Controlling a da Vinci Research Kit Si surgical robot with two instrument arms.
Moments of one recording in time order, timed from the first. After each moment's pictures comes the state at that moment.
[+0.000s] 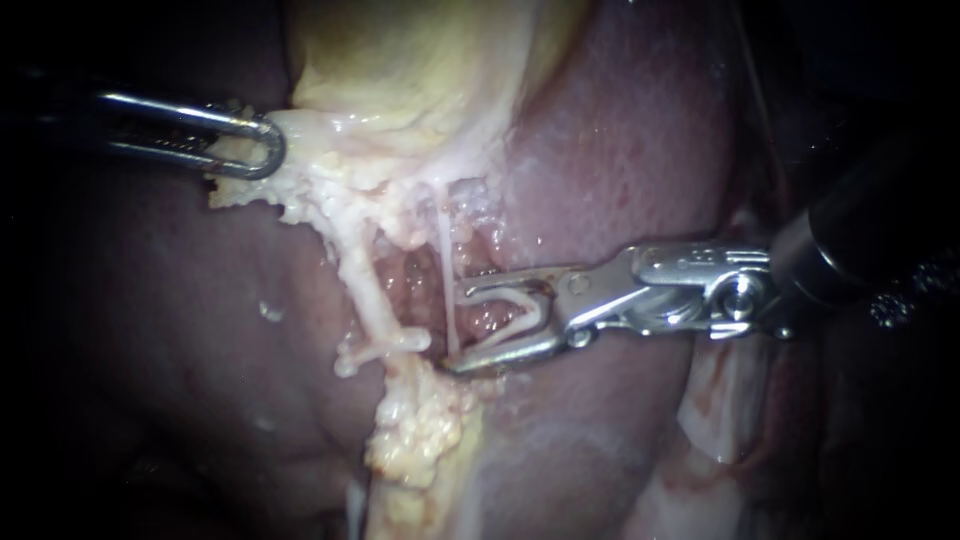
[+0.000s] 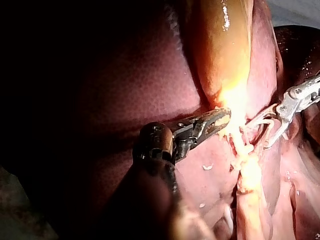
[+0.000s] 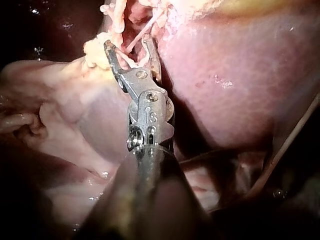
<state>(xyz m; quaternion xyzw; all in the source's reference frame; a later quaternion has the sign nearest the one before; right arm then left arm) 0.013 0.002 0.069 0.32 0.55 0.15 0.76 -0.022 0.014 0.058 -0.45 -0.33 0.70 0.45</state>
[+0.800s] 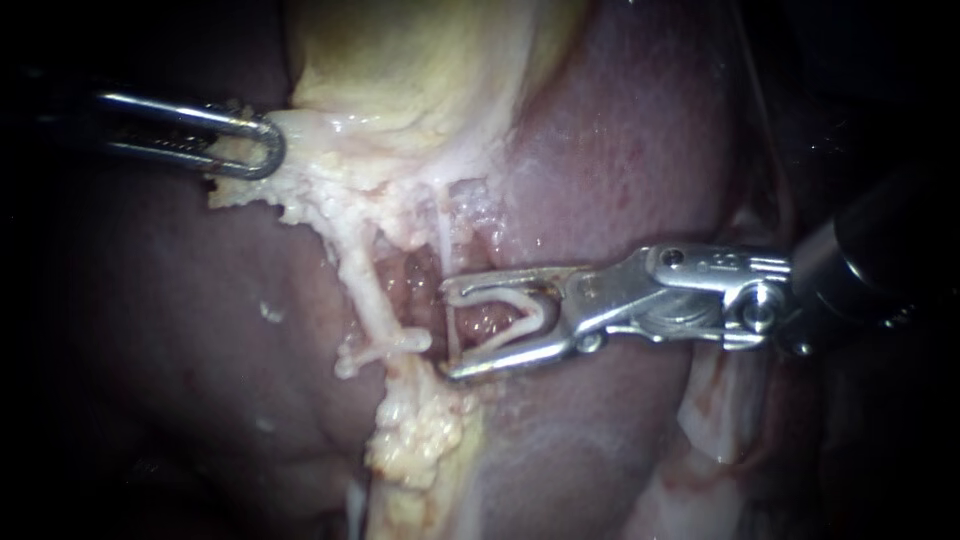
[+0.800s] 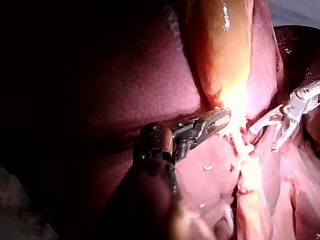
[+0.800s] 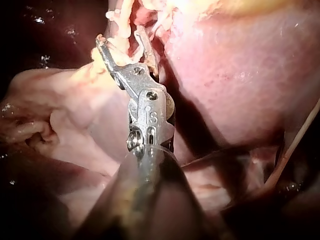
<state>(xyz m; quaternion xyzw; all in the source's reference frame) 0.015 0.002 0.067 0.34 0.57 0.15 0.73 -0.022 0.014 0.058 -0.45 -0.33 0.70 0.45</state>
